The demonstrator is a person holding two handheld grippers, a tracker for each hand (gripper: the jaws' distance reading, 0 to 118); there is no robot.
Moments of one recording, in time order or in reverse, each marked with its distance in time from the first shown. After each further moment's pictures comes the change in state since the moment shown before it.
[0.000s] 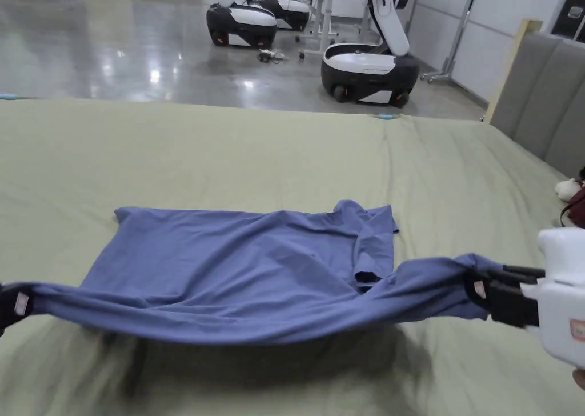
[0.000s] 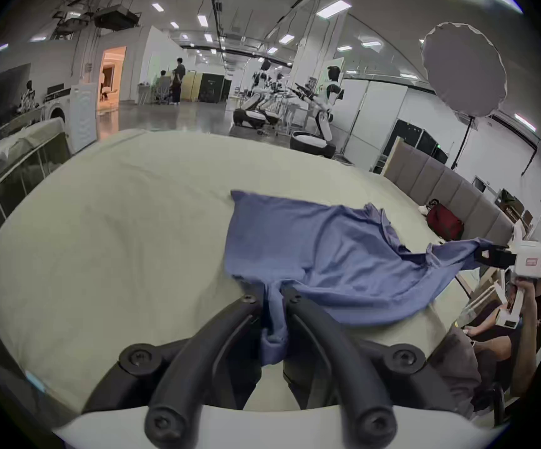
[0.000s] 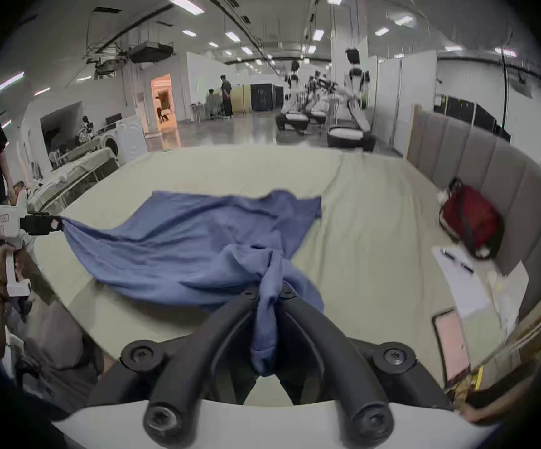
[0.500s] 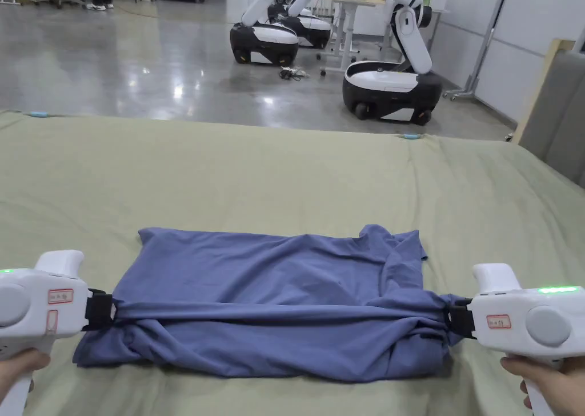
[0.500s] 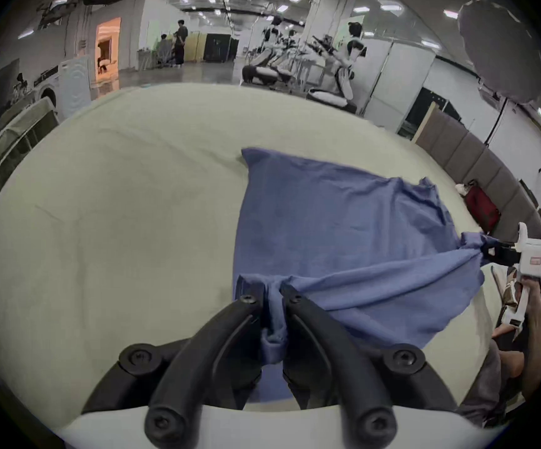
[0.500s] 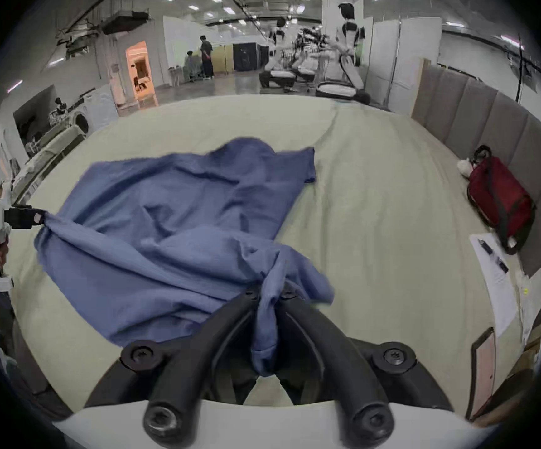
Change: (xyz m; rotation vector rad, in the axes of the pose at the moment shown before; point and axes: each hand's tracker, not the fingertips) left arm -0.039 0.006 -0.180 -0.257 0.078 0.011; right arm 0.035 -0.018 -0.180 -0.236 -0.059 -0.042
